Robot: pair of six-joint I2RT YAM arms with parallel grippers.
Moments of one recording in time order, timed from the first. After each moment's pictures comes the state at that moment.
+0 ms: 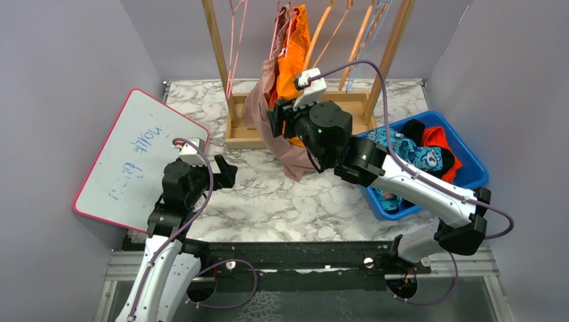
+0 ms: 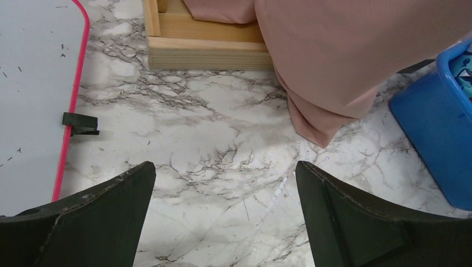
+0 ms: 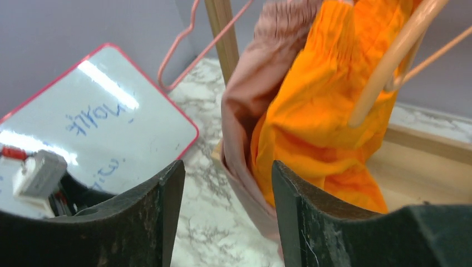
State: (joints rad) left arm -0.17 0.53 0.57 -0.39 0.14 -0.31; right arm 1.11 1.43 1.55 -0.22 0.56 0.20
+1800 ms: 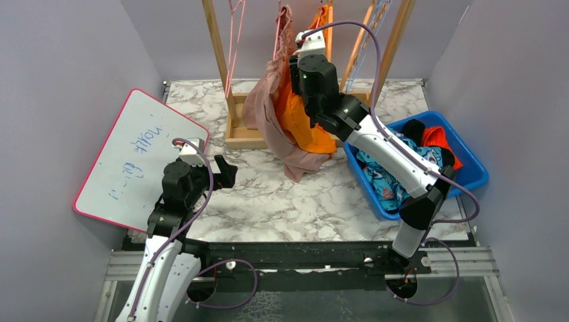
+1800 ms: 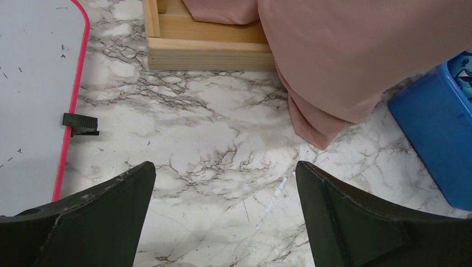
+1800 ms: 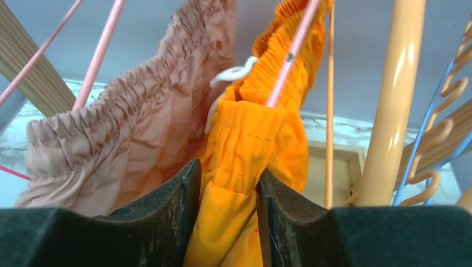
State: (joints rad) left arm -0.17 0.53 0.57 -0.39 0.14 -0.31; right arm 0.84 1.77 1.99 -0.39 0.72 0.03
